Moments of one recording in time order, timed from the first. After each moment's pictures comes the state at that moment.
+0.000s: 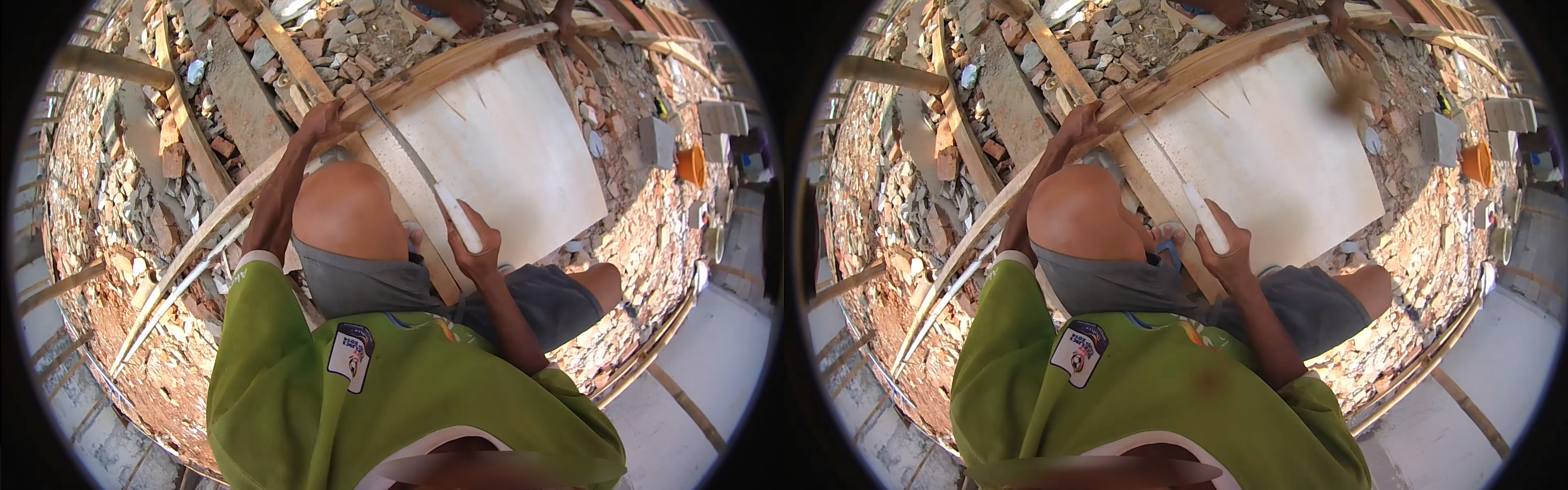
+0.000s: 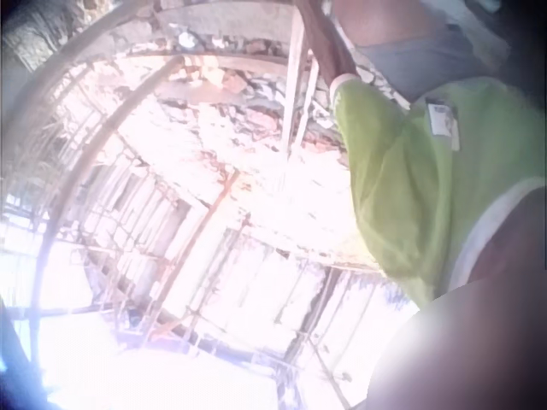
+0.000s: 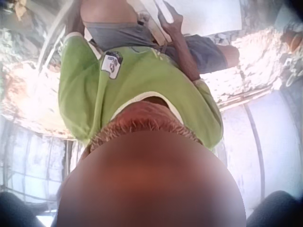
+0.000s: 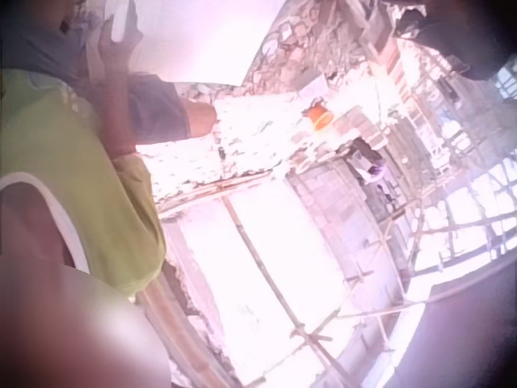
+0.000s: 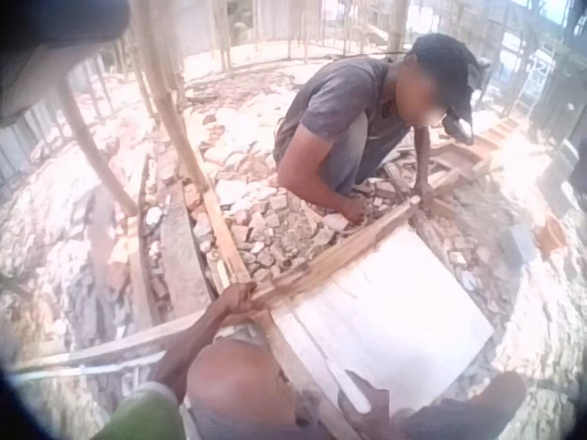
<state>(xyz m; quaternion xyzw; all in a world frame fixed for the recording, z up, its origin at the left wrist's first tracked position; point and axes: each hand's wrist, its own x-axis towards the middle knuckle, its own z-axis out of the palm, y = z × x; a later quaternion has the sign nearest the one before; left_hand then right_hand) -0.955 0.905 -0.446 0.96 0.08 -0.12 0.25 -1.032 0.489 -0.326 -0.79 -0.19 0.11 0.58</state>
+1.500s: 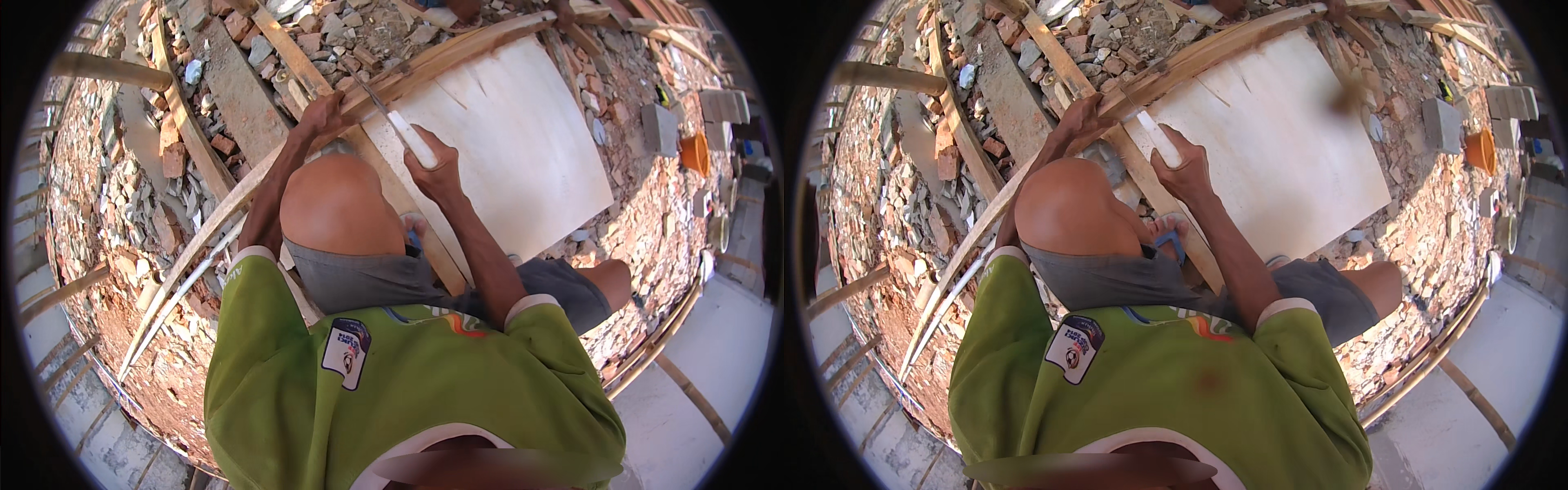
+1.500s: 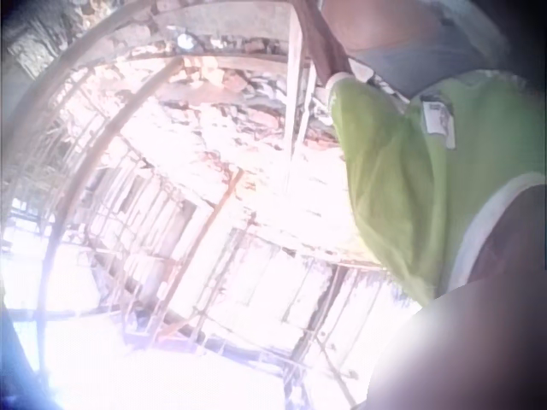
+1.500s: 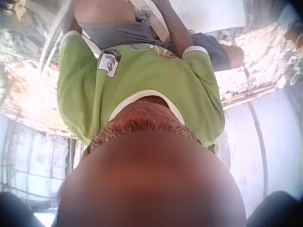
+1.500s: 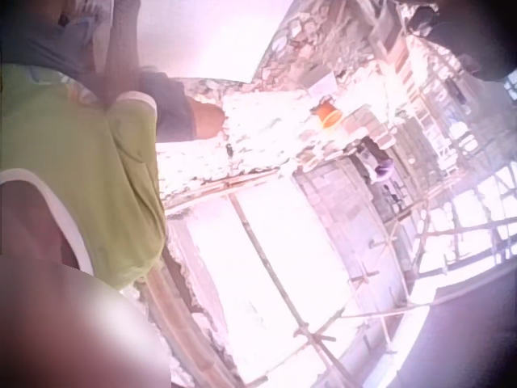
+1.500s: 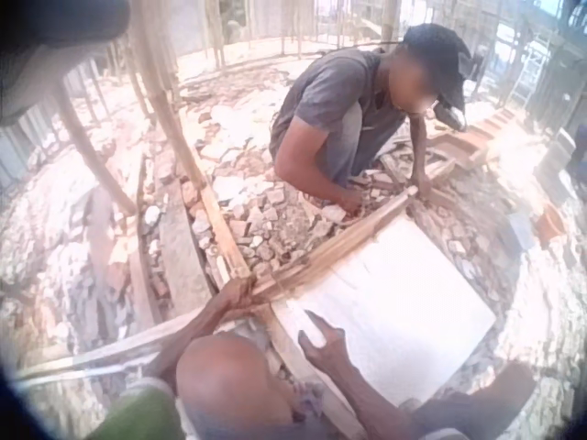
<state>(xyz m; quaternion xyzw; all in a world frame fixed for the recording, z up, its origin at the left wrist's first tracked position) -0.943 0.905 -0.458 0.95 0.05 -0.10 0.28 -0.968 0.590 -0.363 -0.77 -0.24 0.05 0.59</state>
